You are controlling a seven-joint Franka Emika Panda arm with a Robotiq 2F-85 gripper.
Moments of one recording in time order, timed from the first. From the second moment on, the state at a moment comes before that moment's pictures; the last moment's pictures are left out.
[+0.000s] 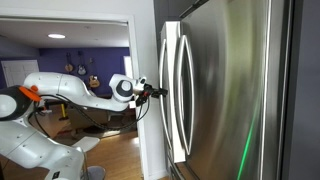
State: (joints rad) arm -0.40 -0.64 0.21 -2.47 -0.77 2.94 0.50
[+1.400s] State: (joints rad) arm -0.47 -0.48 0.21 -2.32 -0.77 2.90 0.51
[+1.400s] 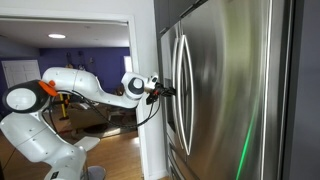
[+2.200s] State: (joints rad) arm -0.60 -0.46 0.35 -2.25 -0.85 2.84 0.62
